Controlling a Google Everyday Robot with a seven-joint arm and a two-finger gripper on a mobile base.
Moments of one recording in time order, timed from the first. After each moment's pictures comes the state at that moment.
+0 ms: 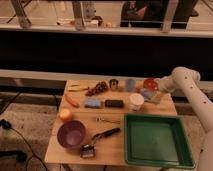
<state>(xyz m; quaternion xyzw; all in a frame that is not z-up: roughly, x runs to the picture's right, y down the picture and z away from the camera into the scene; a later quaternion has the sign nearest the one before) 0.333 0.009 0.914 -0.15 -0.12 0.16 0.97</state>
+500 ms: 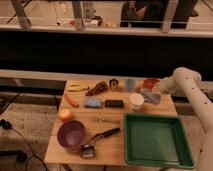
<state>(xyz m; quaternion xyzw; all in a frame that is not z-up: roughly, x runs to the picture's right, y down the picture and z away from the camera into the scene) 0.335 0.015 0.914 -0.16 -0.13 0.15 0.97</state>
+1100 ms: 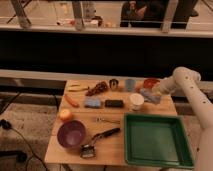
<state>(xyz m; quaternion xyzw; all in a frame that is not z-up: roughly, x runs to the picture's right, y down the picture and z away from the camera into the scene) 0.334 0.016 0.915 -0.17 -0.13 0.14 0.97</state>
